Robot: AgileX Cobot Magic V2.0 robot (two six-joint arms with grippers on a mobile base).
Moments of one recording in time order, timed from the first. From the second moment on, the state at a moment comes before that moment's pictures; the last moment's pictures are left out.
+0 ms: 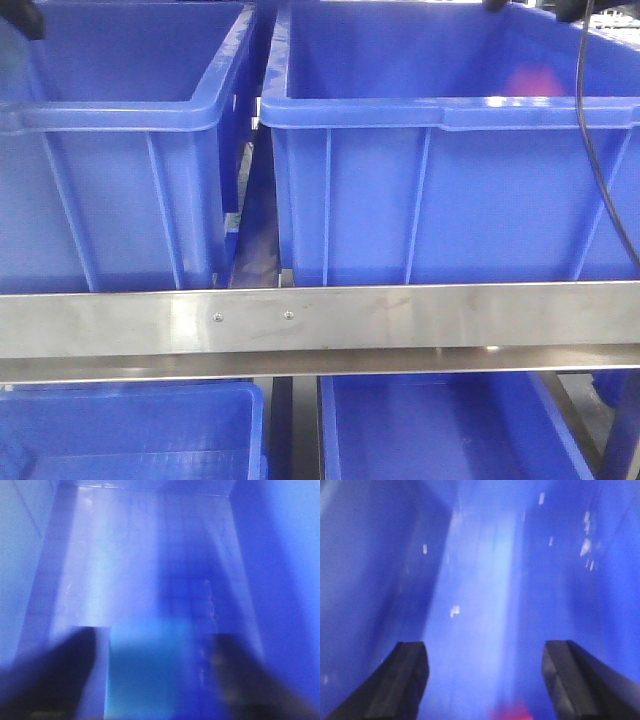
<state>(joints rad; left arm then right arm) -0.20 1.41 -1.04 0.26 0.25 -0.46 0.20 1.52 -1.22 0.30 0.23 -0.10</state>
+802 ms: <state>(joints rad) -0.20 0.90 -0.83 0.25 0.29 -0.46 0.20 1.08 -0.88 0.29 0.28 -0.11</state>
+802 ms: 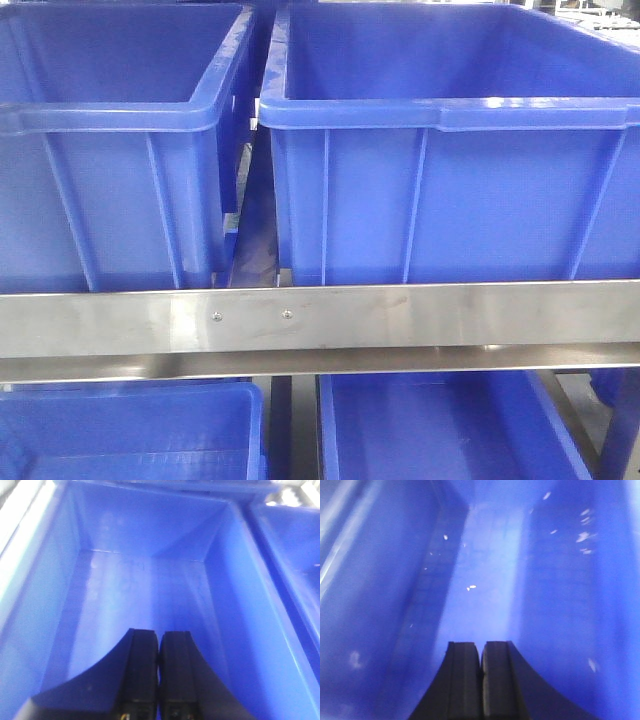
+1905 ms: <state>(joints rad) -0.20 0.59 -0.43 0.25 0.16 -0.46 0.20 0.66 -0.37 0.29 0.02 -0.11</state>
